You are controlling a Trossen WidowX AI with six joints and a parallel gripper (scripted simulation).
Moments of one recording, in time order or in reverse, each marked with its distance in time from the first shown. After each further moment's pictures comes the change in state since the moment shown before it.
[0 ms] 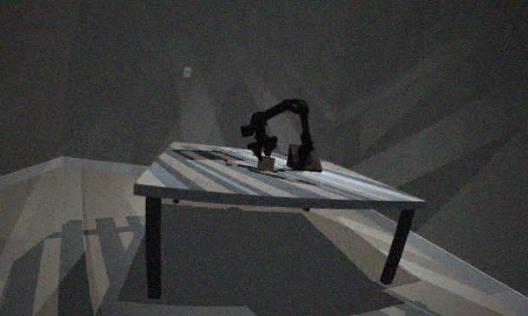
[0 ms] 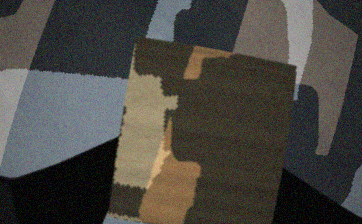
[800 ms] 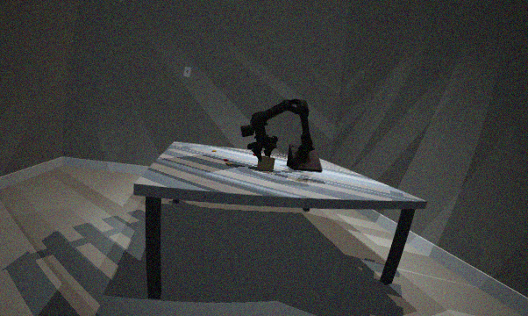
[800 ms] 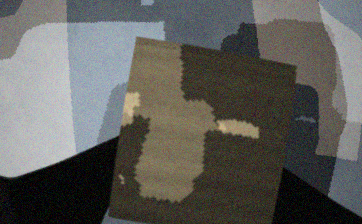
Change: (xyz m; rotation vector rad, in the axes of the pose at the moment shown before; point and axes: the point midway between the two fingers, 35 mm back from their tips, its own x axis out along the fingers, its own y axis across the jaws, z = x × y) arm 0.000 0.000 0.000 0.001 0.000 0.000
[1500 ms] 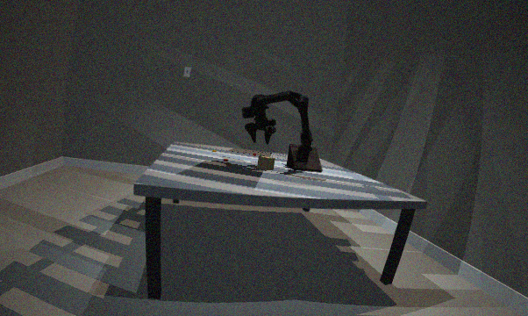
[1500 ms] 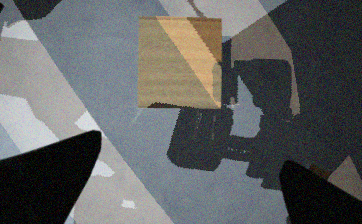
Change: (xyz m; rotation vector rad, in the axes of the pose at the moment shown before) arm -0.101 0.000 -0.001 0.133 0.094 -0.085
